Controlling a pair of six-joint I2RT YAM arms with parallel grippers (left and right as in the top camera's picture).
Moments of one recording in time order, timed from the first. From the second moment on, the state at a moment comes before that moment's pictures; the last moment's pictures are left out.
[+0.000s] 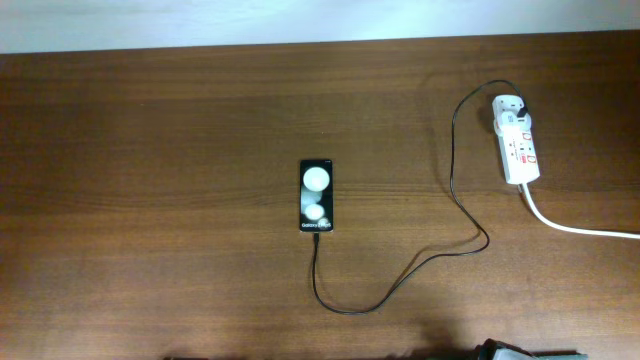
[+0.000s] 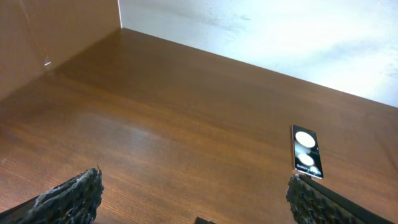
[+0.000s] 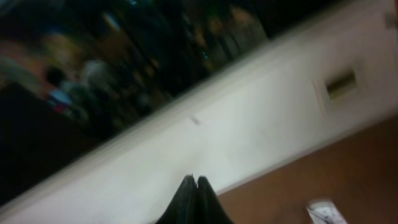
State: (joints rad) left arm -0.08 0.01 1.31 -1.62 -0.27 -0.28; right arm -0.37 1.32 2.06 -0.86 -0.34 0.50
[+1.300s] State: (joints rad) left arm -0.08 0.01 0.04 -0.11 -0.19 -0.17; right arm 0.05 0.55 1.55 -0.59 -0.15 0.44
